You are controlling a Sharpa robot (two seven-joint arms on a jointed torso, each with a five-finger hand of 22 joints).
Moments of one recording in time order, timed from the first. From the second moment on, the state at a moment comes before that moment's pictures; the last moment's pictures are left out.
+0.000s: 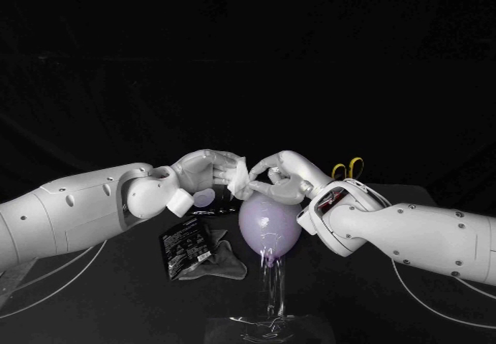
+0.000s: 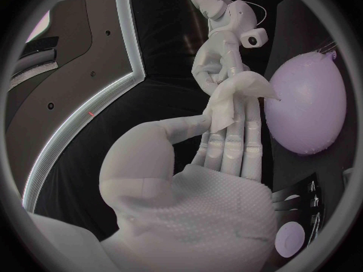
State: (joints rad) left arm 1.35 -0.72 -0.16 1.27 0.06 0.31 0.19; left_hand 0.99 -0.05 1.05 -0.10 0.17 0.72 0.17 0.76 0.59 1.23 0.11 0.15 0.12 1.19 0.05 0.34 0.49 0.18 0.77 0.17 0.80 0.35; right arm 1.32 -0.70 -0.18 1.62 -1.04 -0.68 0.10; right_hand 1.34 -0.05 0.50 -0.01 0.04 1.07 0.08 0.30 0.47 1.47 0.01 1.45 1.31 1.47 -0.04 1.57 1.31 0.05 1.46 0.07 1.40 1.31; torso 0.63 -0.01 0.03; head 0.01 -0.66
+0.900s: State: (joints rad) left arm 1.35 -0.73 -0.16 1.26 0.05 0.28 0.17; left_hand 1.02 -0.05 1.02 -0.11 0.17 0.72 0.17 0.74 0.59 1.22 0.11 0.15 0.12 1.20 0.05 0.32 0.49 0.17 0.77 0.17 0.80 0.35; right arm 1.32 -0.75 -0.18 1.67 -1.06 -0.74 0.11; right_hand 1.34 -0.05 0.52 -0.02 0.05 1.07 0.08 0.32 0.47 1.46 0.01 1.47 1.31 1.47 -0.05 1.57 1.31 0.05 1.46 0.06 1.42 1.31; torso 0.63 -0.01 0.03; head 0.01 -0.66
